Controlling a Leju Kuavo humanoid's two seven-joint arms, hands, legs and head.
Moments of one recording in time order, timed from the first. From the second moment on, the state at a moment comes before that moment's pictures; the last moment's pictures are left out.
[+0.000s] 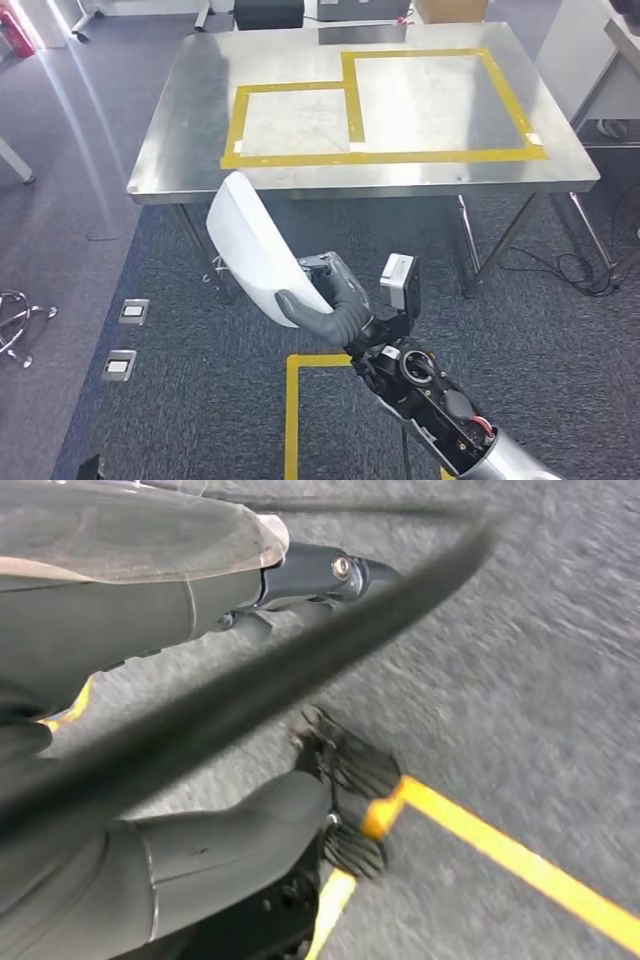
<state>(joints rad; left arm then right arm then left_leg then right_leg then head) -0.10 0.23 -0.76 -0.21 1.31 0.13 -0.12 -0.47 0.06 0.85 -1.42 -0.43 0.18 -0.34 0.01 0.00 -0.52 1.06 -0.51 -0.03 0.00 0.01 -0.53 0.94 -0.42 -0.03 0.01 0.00</state>
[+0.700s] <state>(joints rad) -0.09 0.23 -0.76 -0.21 1.32 0.13 -0.12 -0.46 0.06 0.85 -1.42 -0.42 0.17 -0.35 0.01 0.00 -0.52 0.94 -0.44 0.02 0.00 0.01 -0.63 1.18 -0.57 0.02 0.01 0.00</state>
